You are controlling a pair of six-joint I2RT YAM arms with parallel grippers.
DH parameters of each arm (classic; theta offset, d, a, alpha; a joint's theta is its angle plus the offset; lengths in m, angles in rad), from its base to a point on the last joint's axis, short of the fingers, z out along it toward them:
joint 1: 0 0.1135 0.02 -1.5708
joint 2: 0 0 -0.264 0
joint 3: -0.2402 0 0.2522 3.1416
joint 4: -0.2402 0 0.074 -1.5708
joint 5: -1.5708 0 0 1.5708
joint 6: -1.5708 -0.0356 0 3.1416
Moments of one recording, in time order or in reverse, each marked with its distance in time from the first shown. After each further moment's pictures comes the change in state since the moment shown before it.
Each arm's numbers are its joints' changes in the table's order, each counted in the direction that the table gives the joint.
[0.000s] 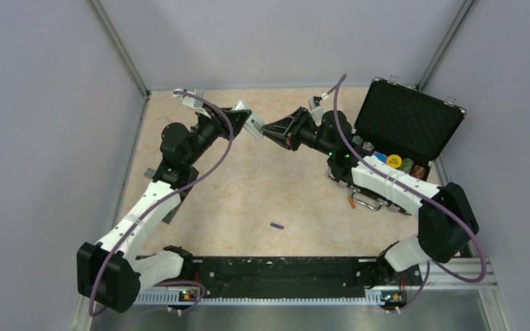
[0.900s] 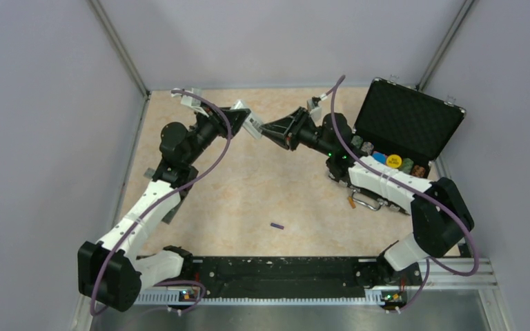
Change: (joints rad) left arm 0.015 0.010 0.003 0.022 -0.016 0.039; right arm -0.015 0.040 0.030 0.136 0.052 -0.050
